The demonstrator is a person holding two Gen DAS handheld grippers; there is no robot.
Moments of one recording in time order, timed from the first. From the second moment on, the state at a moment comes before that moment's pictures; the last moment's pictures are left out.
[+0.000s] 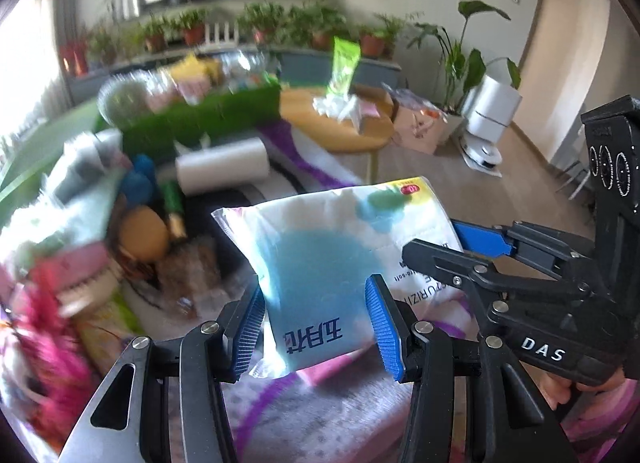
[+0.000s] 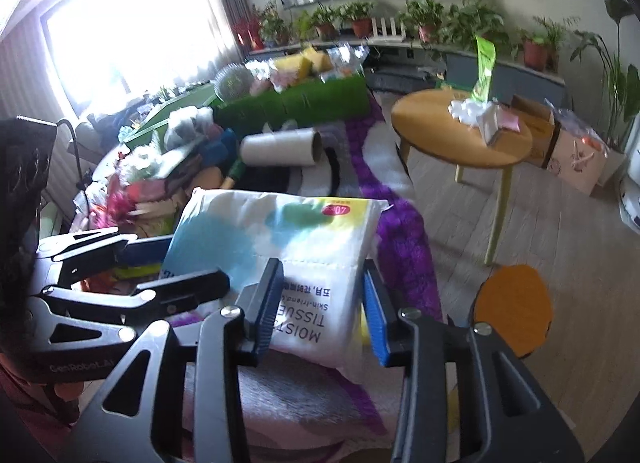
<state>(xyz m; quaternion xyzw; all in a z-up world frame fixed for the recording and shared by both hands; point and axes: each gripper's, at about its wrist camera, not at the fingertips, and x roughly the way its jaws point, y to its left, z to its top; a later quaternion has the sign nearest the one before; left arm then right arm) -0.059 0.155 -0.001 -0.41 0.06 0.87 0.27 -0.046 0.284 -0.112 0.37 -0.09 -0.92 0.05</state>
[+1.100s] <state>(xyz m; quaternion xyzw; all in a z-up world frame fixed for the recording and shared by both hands) -0.086 -0.052 0.074 -0.29 -0.02 0.95 0.11 -0.127 0.097 -0.025 0.29 -0.01 -0.94 0.20</state>
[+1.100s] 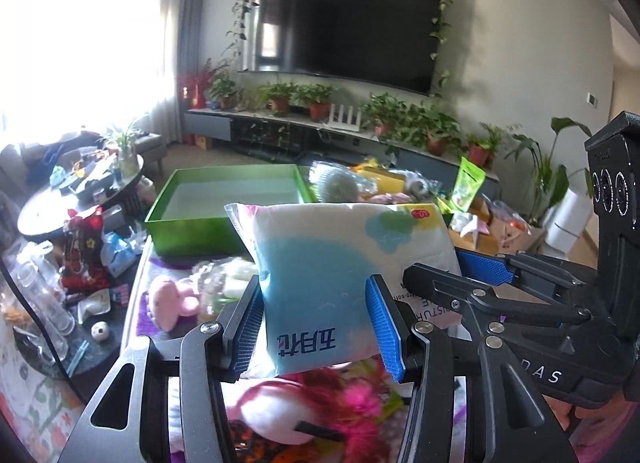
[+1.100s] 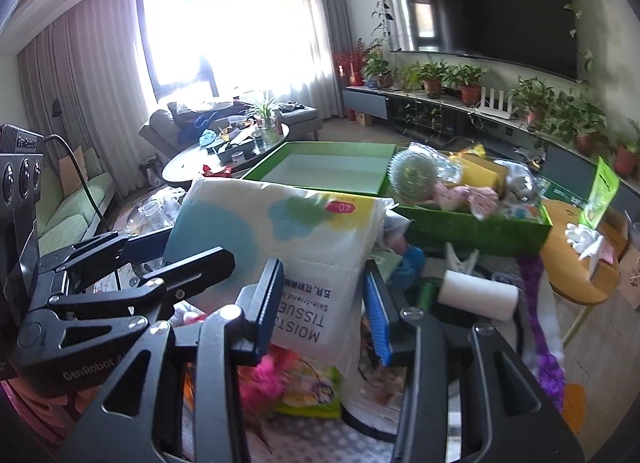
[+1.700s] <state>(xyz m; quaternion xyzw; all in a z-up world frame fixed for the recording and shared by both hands) -0.122 -0.095 0.088 -0.28 -0.03 0.96 0.09 -0.173 0.048 -0.009 0.29 0.00 -0.93 0.21</state>
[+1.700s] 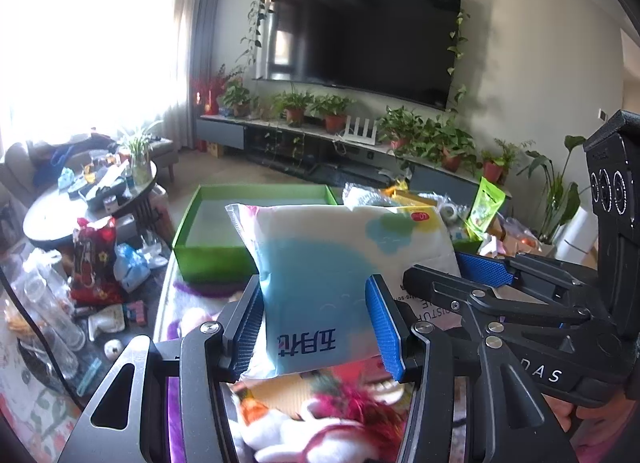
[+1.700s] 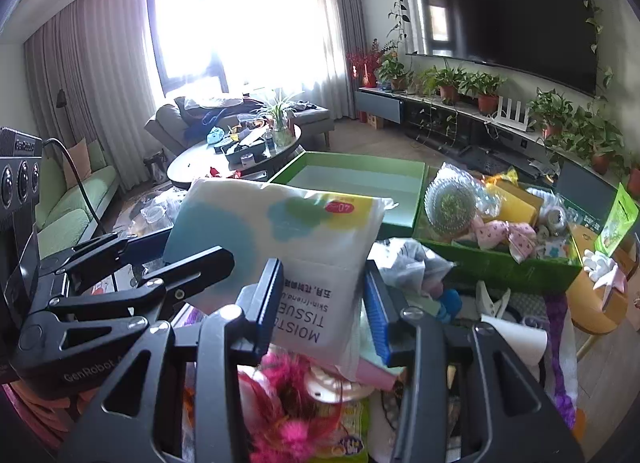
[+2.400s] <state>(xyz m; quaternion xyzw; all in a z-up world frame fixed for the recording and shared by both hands) -0.185 -0.135 0.121 -0.26 -0.01 0.96 0.08 -0.244 0.015 0.025 0.27 0.00 -0.93 0.23</state>
